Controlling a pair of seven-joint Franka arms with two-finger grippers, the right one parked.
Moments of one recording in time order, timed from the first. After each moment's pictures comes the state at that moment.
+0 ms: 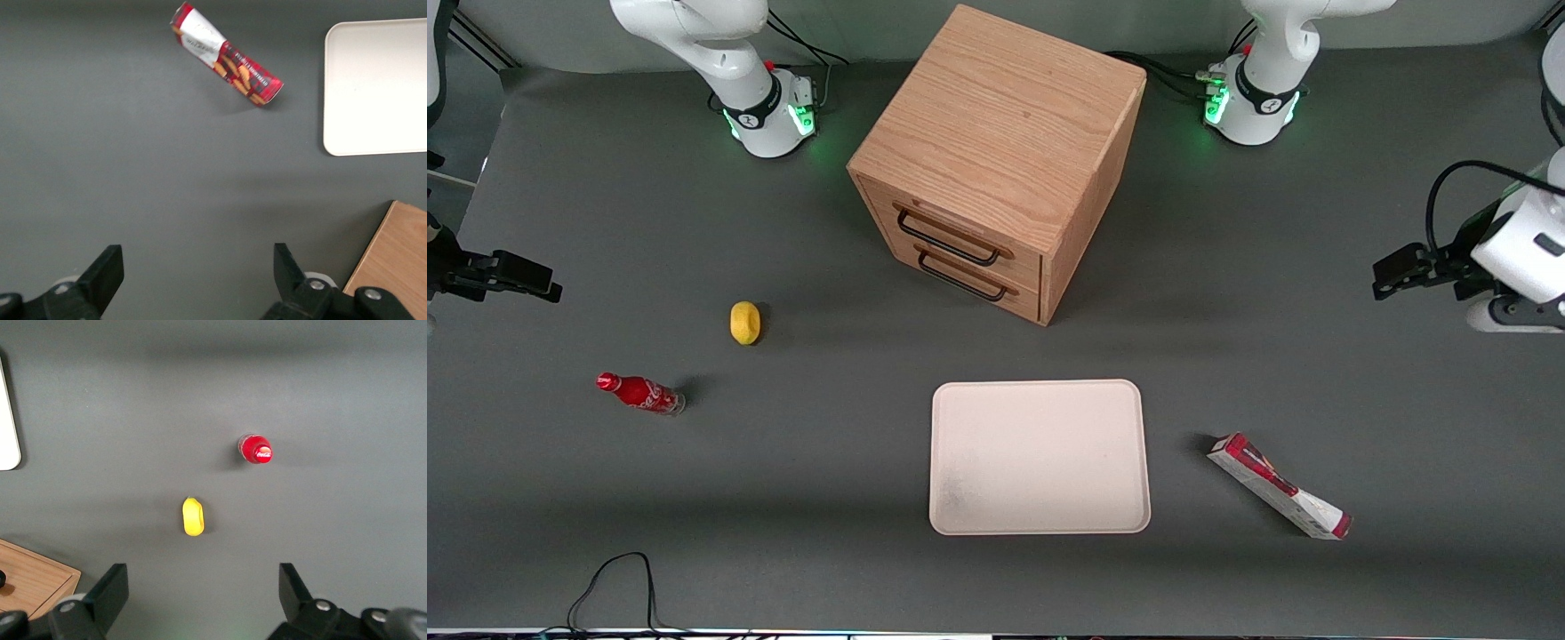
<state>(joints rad) -0.02 0.13 -0.06 -1.52 -0.01 1.65 -0.06</state>
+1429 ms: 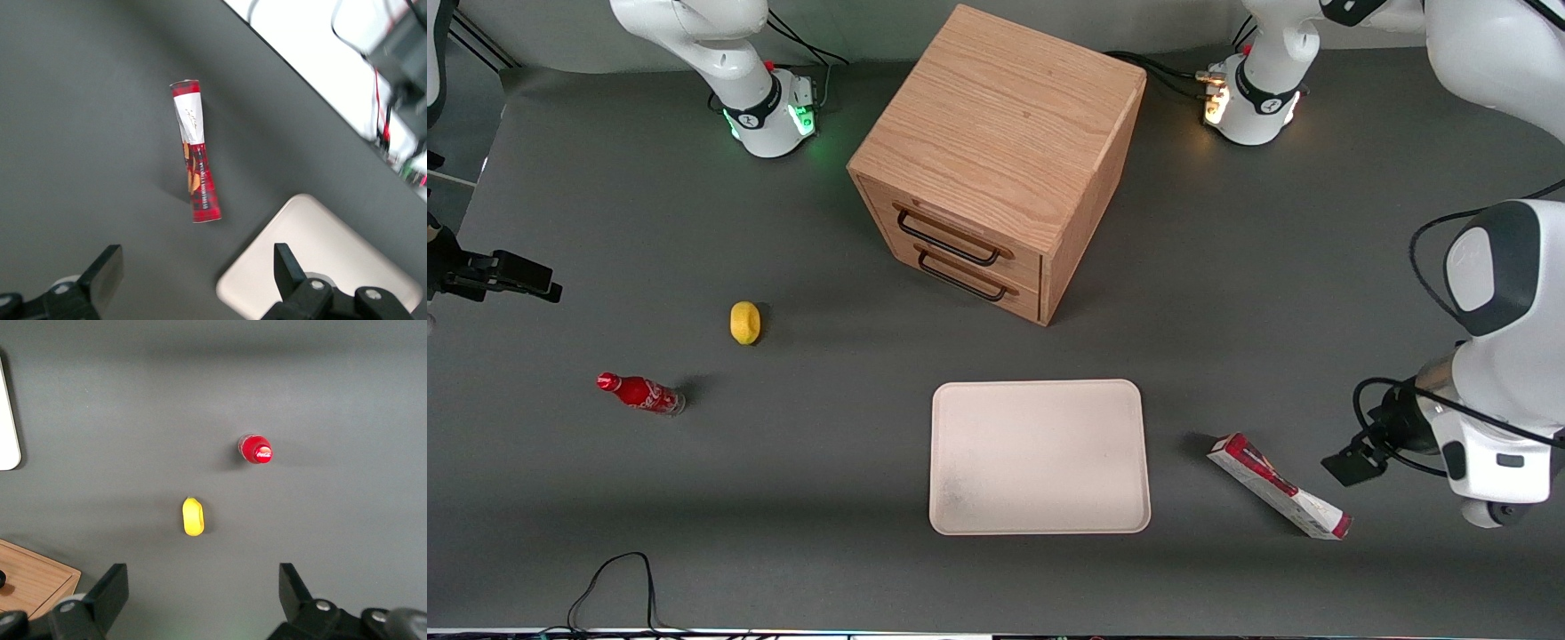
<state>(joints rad) -0.09 0.63 -0.06 -0.98 -0.02 1.72 -0.95</state>
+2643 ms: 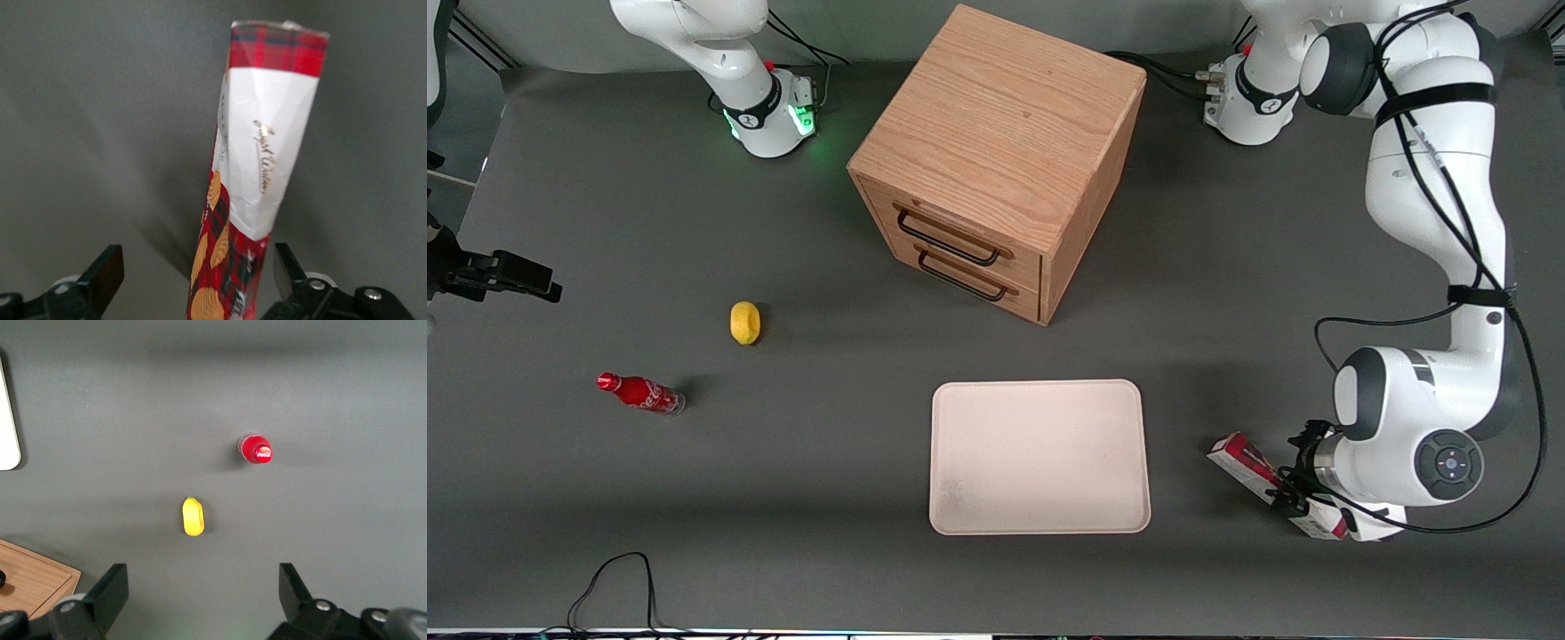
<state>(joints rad) -0.06 0.94 -0.06 -1.07 -0.02 1.94 -1.13</state>
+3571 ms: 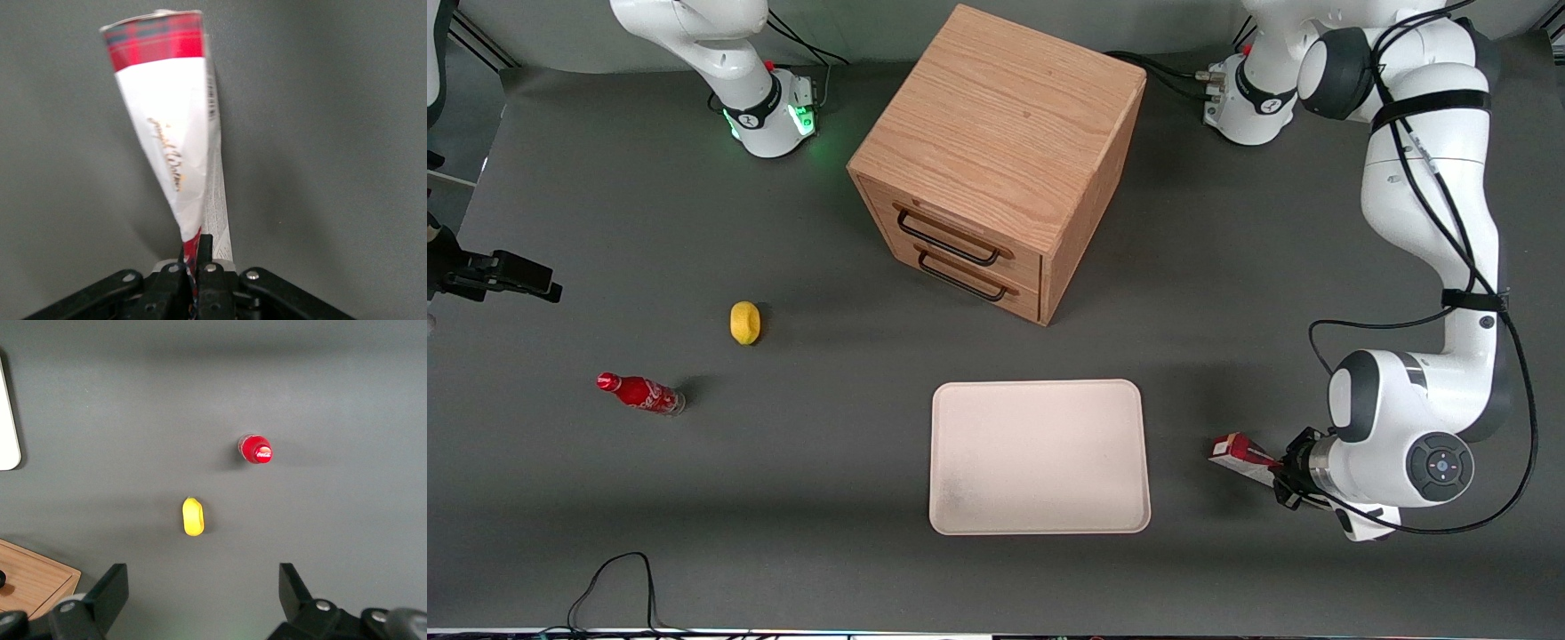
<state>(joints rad) -0.06 0.95 -0.06 -1.06 -0.02 1.94 -1.15</state>
